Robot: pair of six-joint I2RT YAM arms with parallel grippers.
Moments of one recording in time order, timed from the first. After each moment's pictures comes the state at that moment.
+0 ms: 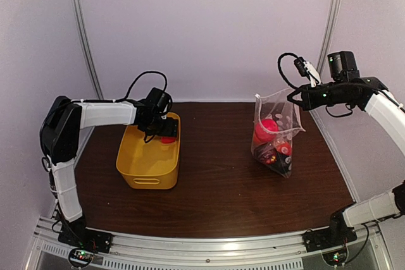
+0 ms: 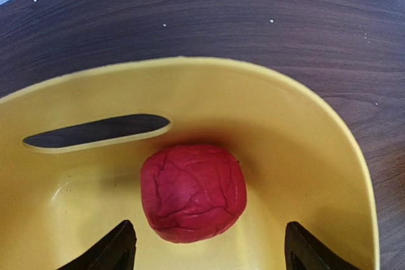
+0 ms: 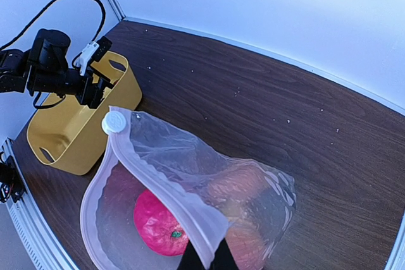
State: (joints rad) left arm -0.58 1.96 1.42 -0.39 -0.18 -0.40; right arm 0.23 1.24 1.36 -0.74 -0.40 -0.06
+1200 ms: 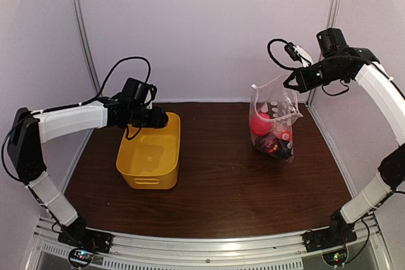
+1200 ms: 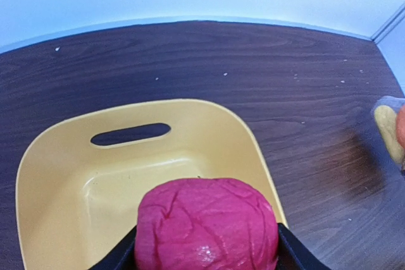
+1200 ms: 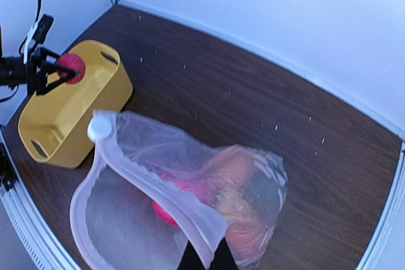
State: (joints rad) left arm -0.58 1.64 1.23 -0.31 -0.13 -0.38; right arm 0.25 1.48 1.77 -1.03 -0.34 -0.15
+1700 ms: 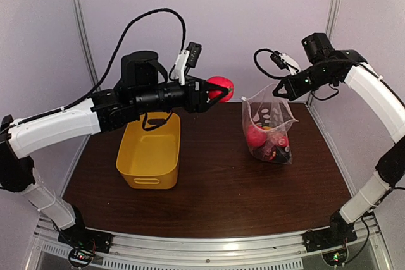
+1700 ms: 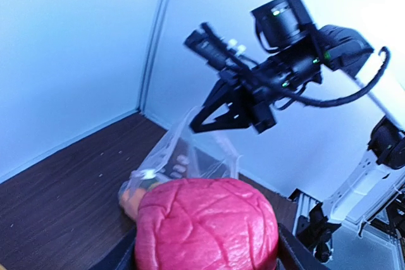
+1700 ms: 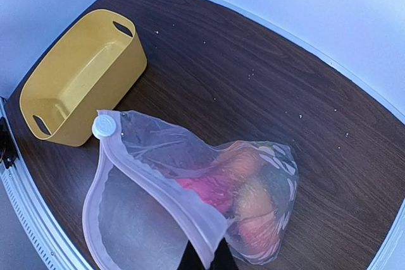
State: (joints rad) left arm -0.94 1.49 1.38 -0.01 0.17 -0.29; right arm 0.35 1.54 1.77 -1.05 -0.31 -0.17
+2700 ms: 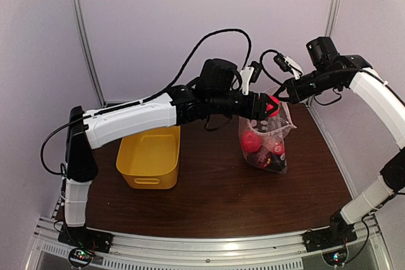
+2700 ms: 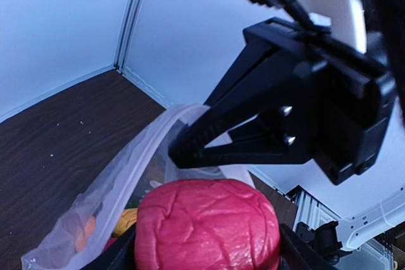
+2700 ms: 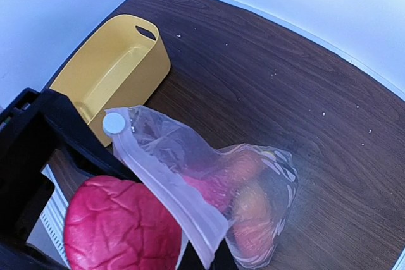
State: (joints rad) left arm -1.07 2.10 2.04 -0.19 0.16 -0.39; right arm 0.34 1.47 1.67 -1.00 -0.41 -0.12
